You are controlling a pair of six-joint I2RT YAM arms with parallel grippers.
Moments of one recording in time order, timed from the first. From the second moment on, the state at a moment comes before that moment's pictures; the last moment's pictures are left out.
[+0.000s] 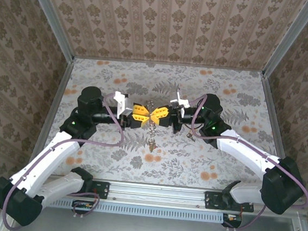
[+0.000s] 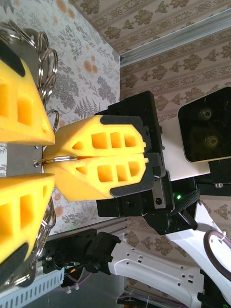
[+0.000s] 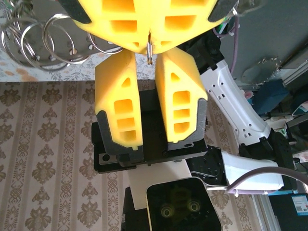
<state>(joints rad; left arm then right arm) -0.53 0.94 0.86 -0.08 0.99 0.21 0.61 1.32 0.87 0.57 -1.02 0.16</state>
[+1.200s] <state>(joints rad) -0.64 1.20 1.39 -1.00 0.81 0.62 0.63 1.05 0.91 -0.14 -0.72 -0.20</state>
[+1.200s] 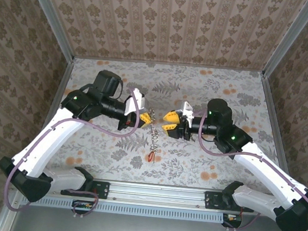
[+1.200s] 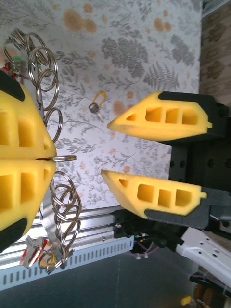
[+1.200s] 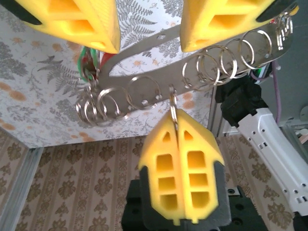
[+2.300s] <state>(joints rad) -0.70 1.23 1.42 -1.07 0.73 0.67 0.70 1.20 1.03 -0.24 -0.79 -0.28</state>
